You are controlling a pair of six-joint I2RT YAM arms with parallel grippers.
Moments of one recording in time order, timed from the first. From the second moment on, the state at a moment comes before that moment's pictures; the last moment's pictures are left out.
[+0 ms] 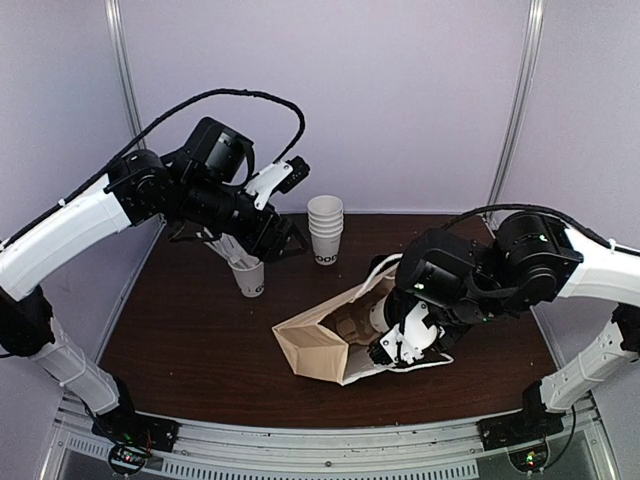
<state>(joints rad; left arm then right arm) -0.97 1.51 1.72 -0.92 0.06 -0.06 1.35 1.37 1.49 -1.27 0.49 -0.99</state>
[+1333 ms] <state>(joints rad) -0.73 2.04 1.64 -0.56 0.48 -0.07 1.21 1.57 1.55 -1.17 0.54 -1.01</state>
